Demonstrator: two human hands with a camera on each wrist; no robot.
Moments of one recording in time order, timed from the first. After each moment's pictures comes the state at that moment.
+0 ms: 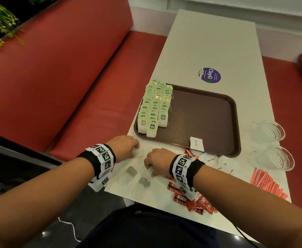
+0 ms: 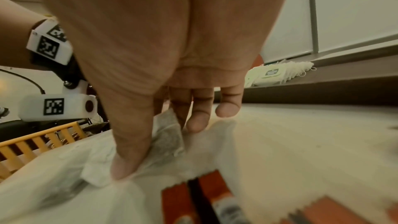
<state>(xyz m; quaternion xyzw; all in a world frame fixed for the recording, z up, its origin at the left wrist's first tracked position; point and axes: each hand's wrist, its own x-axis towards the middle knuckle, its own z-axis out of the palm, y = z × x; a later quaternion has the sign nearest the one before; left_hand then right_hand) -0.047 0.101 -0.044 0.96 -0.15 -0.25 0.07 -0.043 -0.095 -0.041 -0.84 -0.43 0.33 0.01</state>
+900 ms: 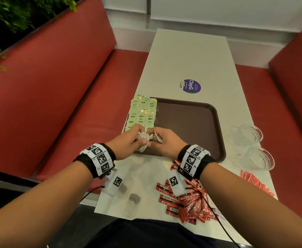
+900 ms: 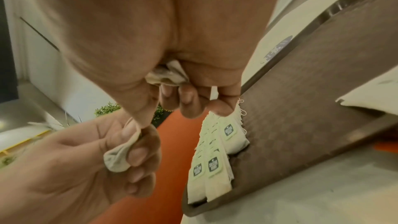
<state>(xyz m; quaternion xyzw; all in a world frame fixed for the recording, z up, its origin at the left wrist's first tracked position) -0.010 0.062 0.011 0.87 -0.15 -0.19 0.43 0.004 -0.143 0.015 -0.84 -0.19 0.18 0.48</state>
